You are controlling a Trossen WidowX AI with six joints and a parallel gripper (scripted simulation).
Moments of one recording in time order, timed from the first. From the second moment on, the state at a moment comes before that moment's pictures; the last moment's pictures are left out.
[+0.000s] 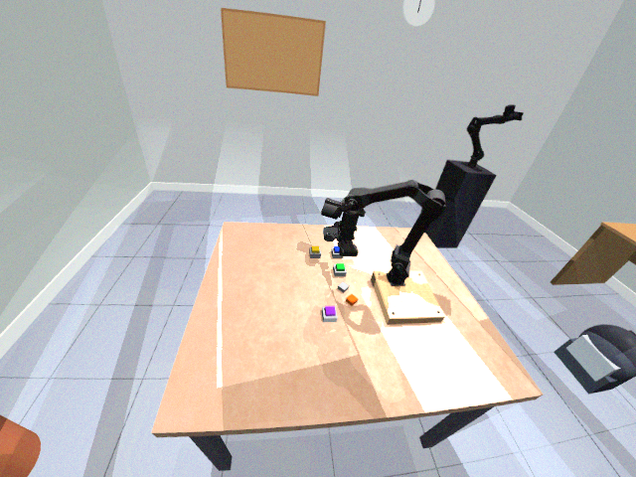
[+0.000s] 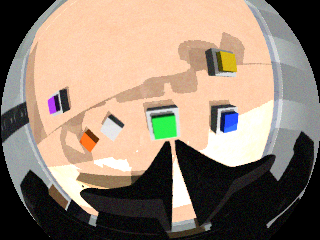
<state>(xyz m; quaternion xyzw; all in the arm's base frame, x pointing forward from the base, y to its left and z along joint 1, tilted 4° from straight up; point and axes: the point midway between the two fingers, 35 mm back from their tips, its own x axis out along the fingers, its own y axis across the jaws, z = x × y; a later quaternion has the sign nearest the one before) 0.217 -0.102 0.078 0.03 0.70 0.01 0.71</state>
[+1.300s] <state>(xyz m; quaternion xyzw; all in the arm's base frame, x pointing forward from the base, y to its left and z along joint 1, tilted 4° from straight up) 0.211 -0.097 0.012 0.03 0.71 0.01 0.71</state>
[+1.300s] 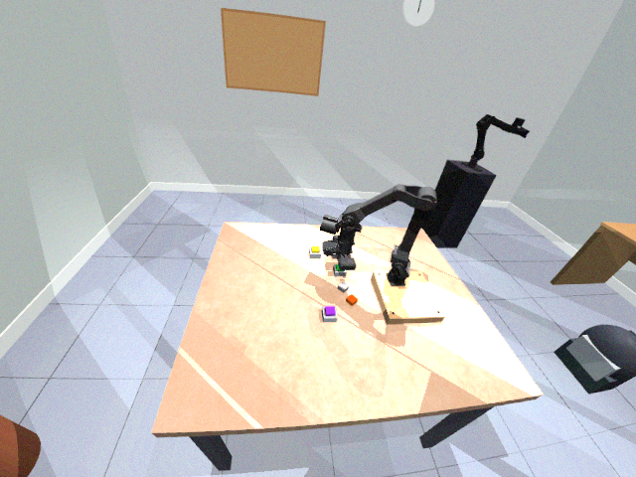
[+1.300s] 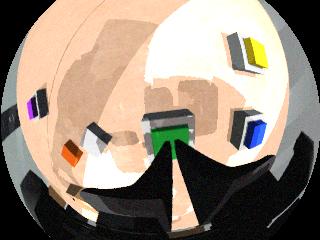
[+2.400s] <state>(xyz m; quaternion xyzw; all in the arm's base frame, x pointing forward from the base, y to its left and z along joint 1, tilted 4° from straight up) 0.269 0.011 0.080 0.02 0.70 0.01 0.72</state>
